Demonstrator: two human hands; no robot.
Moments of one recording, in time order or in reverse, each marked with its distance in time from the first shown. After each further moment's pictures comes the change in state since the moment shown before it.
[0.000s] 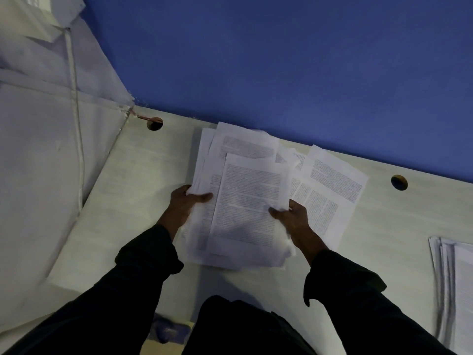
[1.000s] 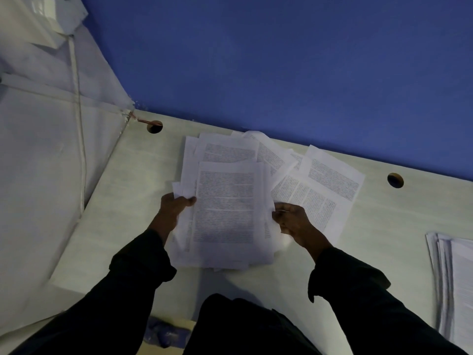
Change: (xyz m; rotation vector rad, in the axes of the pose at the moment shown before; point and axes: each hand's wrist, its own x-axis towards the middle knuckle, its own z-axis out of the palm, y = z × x) left_hand -0.010 -0.005 -0.022 -0.076 0.058 -0.037; right_hand -0.006 -0.002 -0.012 -0.128 -0.139 0.134
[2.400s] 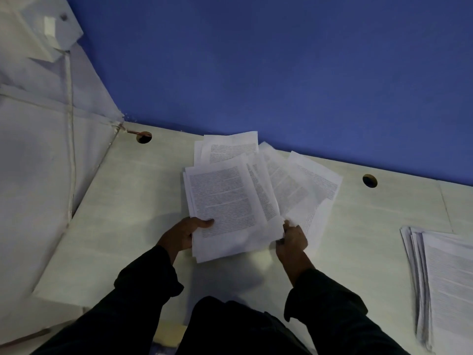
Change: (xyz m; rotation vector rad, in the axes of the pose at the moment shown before) left_hand -0.027 -0.040 0.044 0.001 -0.386 -0.293; right_hand -0.024 0.052 0.000 0.446 0.455 -0.011
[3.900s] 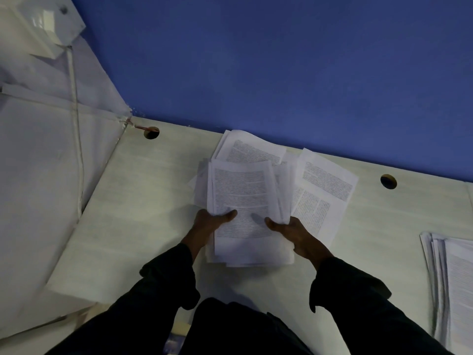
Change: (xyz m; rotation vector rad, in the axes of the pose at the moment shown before) left_hand 0.003 0.005 0.043 0.161 0.250 0.274; right_hand 0.005 -0.039 0.005 -0.469 -0.550 0.000
